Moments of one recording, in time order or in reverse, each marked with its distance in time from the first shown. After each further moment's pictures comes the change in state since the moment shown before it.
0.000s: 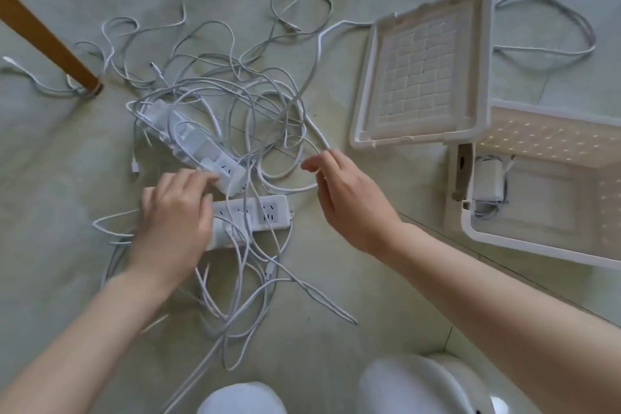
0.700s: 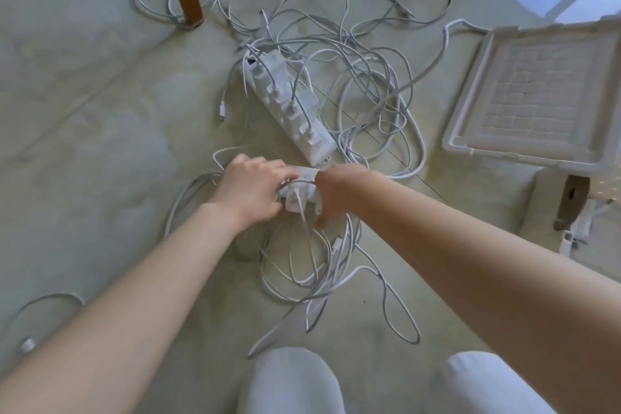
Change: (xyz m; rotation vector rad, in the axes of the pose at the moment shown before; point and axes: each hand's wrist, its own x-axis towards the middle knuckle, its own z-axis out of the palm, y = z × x) left_hand -0.007 -0.088 0.030 0.126 -0.299 0.158; right_hand 0.079 -0.108 0.092 -0.652 -1.080 0.094
